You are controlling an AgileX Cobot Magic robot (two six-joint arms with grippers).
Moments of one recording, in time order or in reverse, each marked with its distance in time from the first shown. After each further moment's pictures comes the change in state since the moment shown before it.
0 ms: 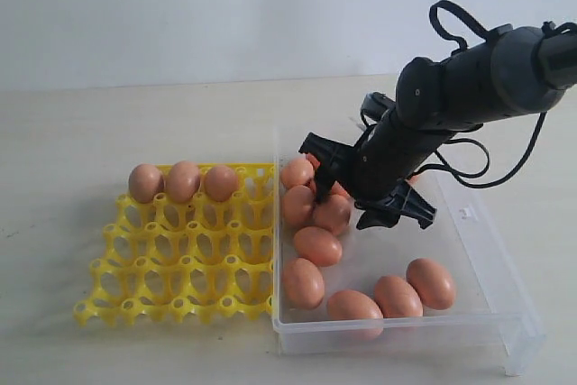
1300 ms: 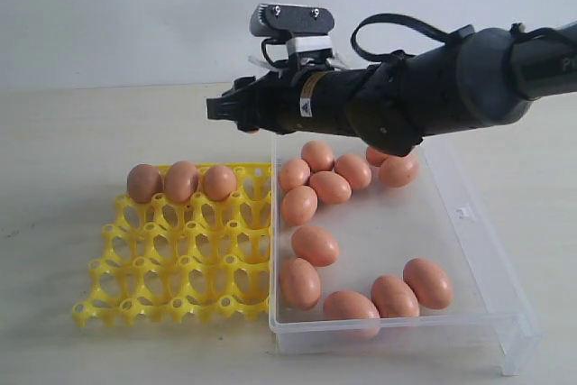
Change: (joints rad) left arm 0.000 0.000 0.000 0.000 0.000 0.000; right arm 0.157 -0.047 0.000 -0.694 -0.724 -0.023
